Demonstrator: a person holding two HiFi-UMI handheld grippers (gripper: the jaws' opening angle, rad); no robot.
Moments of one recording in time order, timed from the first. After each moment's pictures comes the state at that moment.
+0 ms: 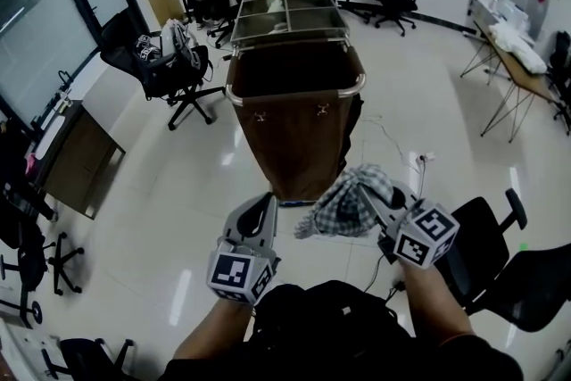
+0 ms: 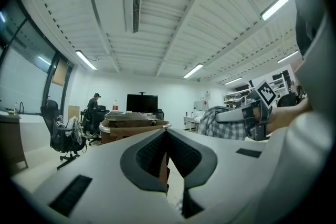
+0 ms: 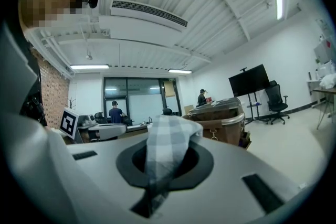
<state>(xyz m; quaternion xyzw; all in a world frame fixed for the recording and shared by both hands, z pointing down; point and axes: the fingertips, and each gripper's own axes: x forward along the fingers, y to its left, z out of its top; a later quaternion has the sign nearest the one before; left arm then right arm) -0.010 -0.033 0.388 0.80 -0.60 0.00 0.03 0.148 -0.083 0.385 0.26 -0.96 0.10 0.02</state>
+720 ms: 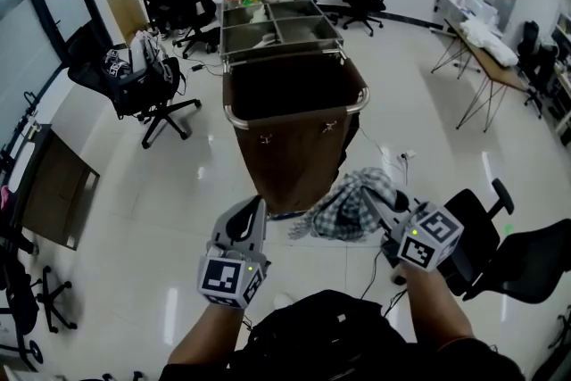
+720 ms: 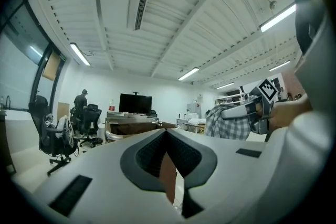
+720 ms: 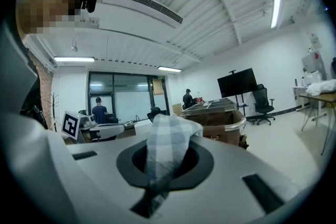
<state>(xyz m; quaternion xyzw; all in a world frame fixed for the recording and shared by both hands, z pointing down) -0.107 -0.081 0.378 0.83 -0.55 -0.01 0.03 0.084 -0.109 0.367 0.33 -0.94 0.11 0.03</state>
